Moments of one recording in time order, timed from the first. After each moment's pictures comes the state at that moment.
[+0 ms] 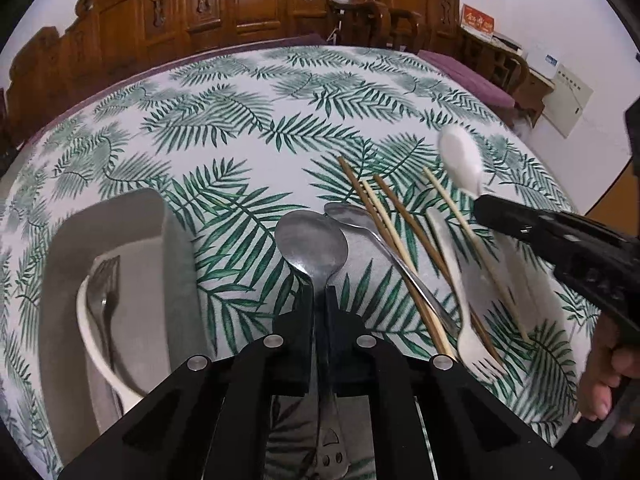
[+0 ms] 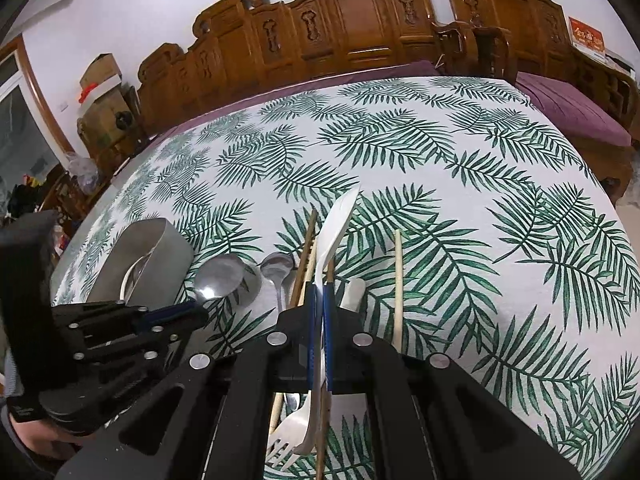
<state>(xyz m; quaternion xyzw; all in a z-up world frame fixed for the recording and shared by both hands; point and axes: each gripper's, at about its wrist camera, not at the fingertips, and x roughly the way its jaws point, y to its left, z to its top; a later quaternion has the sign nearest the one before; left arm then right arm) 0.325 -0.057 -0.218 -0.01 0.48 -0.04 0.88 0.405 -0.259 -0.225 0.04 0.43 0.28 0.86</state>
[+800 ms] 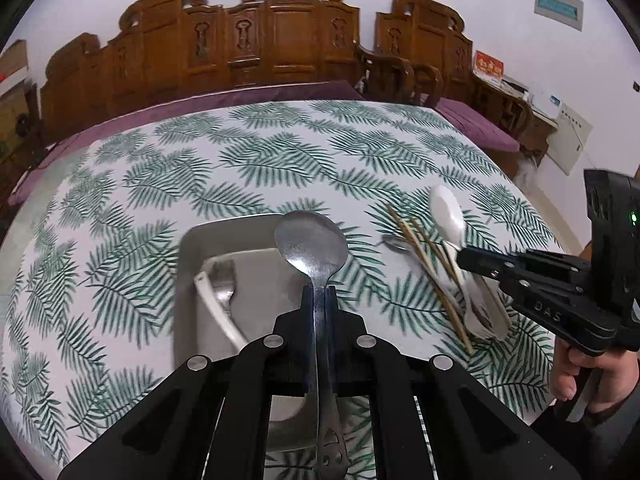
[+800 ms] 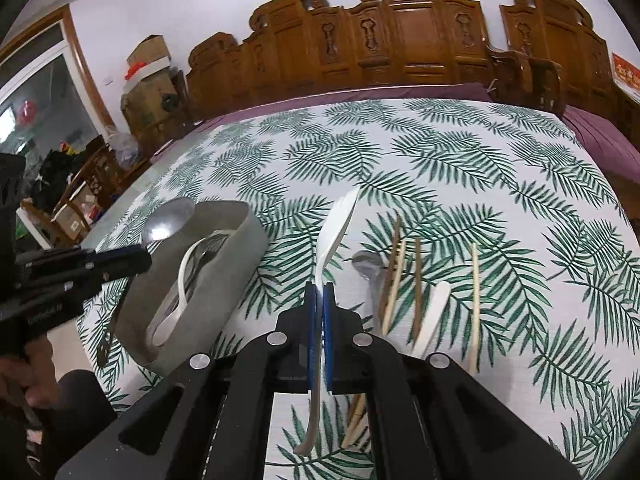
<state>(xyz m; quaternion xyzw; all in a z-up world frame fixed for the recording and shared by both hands) 0.255 0.015 -0.146 -0.03 0.42 0.00 0.91 0.362 -0.215 -0.201 0.00 0.40 0.35 0.85</state>
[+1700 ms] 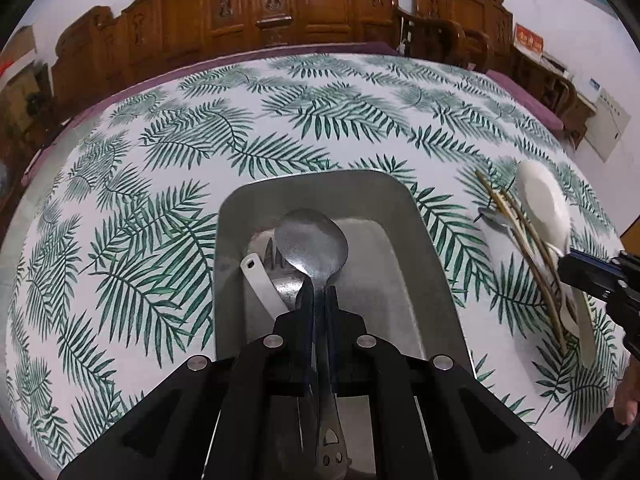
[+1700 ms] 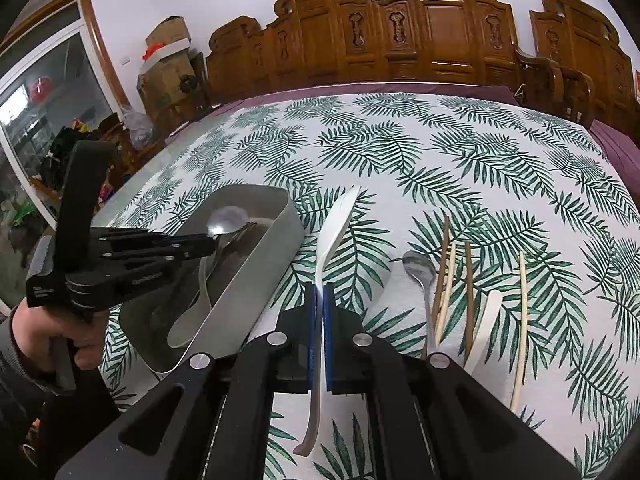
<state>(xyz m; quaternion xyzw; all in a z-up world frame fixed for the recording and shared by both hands) 0.303 0.067 -0.212 -0.01 0.48 0.04 0.87 0.354 -0.174 -0.205 -0.02 0.40 0.38 0.83</state>
